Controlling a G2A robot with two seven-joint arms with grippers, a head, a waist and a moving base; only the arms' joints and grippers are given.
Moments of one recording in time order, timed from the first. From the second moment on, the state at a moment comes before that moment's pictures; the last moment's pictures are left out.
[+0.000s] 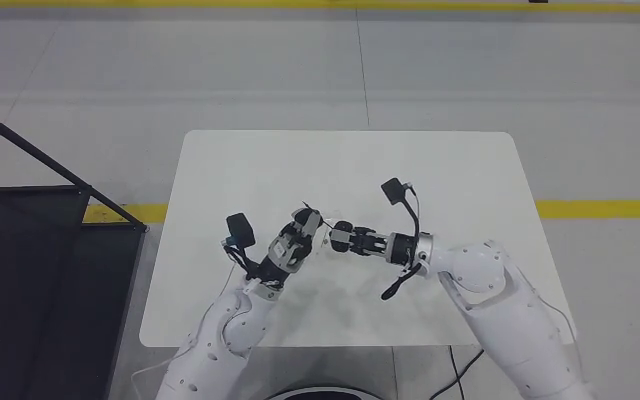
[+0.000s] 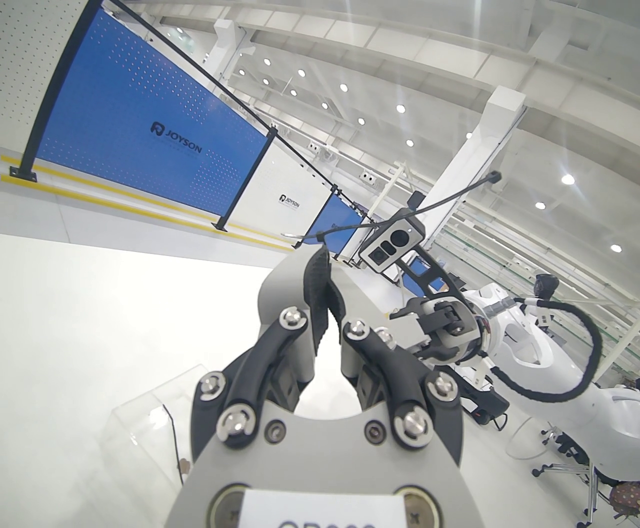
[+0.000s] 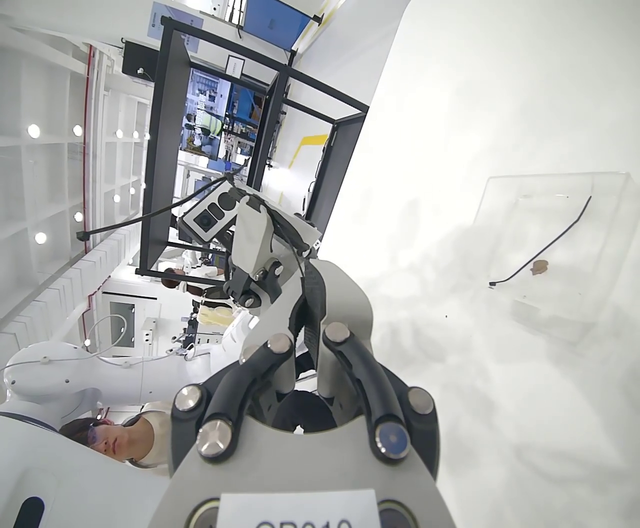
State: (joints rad) left arm 1.36 -1.34 -1.16 -1.56 0.84 -0.56 0.38; right arm -1.01 -1.11 1.07 -1.66 0.12 -0.12 0.84
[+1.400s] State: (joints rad) left arm 1.41 -1.29 -1.29 -1.48 0.68 -0.94 0.22; right arm -1.03 -1.10 1.19 -1.62 0.33 -0.17 0.98
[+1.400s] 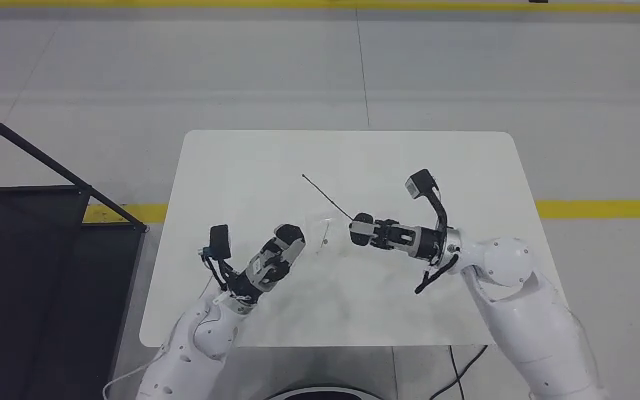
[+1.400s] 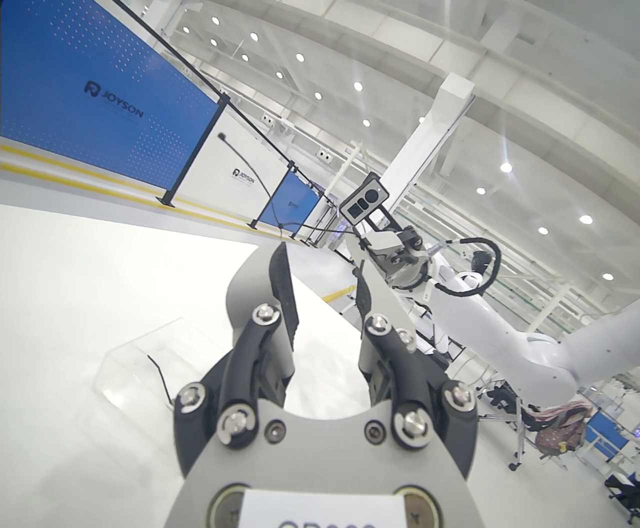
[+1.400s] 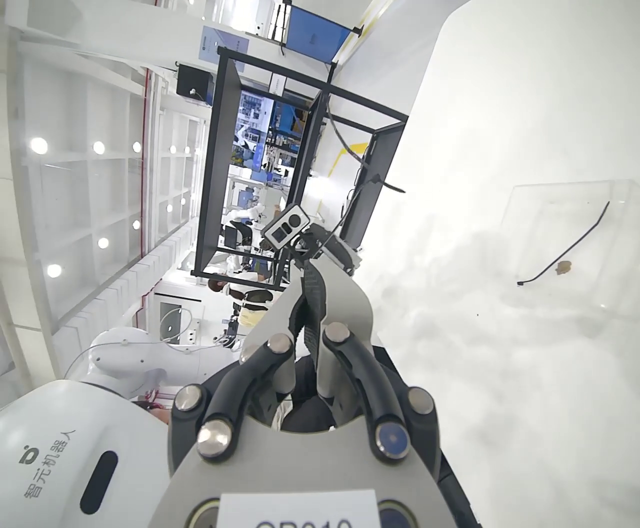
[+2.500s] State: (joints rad) left arm 1.25 -1.24 -1.08 -1.34 -0.60 -0.89 -0.67; right arm -0.96 -1.10 1.15 -1.51 0.63 -0.21 1.31
